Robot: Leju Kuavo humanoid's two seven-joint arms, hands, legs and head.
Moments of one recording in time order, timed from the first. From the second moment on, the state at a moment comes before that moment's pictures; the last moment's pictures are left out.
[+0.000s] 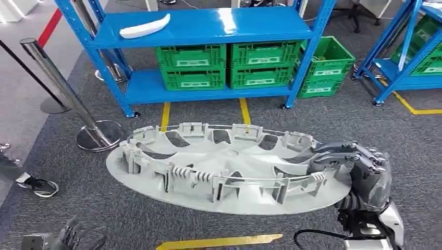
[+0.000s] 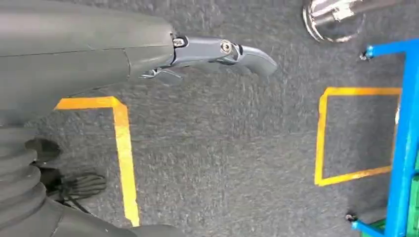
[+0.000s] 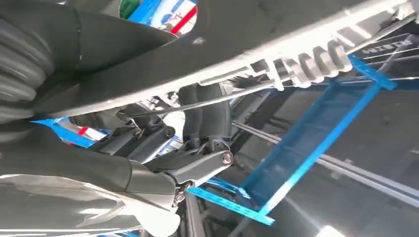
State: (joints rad) left arm 0.41 -0.06 0.02 -1.40 -0.02 -0.01 -0.33; right arm 0.12 -0.19 0.35 -2.11 0.33 -0.44 -0.49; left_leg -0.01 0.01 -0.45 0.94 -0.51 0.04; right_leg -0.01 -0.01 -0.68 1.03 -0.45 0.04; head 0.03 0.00
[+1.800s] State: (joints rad) left arm 0.41 -0.23 0.29 -1.41 -0.20 -0.22 -0.38; right arm 0.05 -0.18 0.39 -2.04 0.46 -0.43 -0.36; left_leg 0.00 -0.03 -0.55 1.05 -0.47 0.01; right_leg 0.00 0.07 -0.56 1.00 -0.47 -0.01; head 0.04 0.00
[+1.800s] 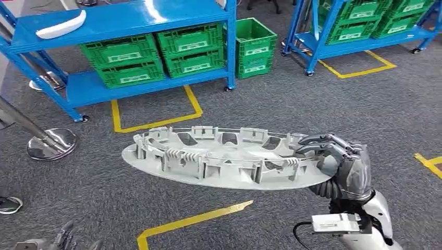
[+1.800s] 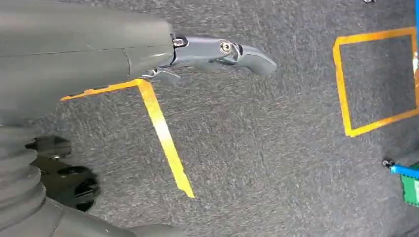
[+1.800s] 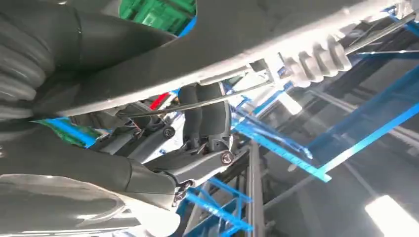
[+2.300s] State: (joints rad) left arm 0.40 -0.25 0.32 -1.41 -0.23 -0.25 -0.39; right arm 0.04 -0.18 0.39 -2.03 0.40 -0.40 -0.35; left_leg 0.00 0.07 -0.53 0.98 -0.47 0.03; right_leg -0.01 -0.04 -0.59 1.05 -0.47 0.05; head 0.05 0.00
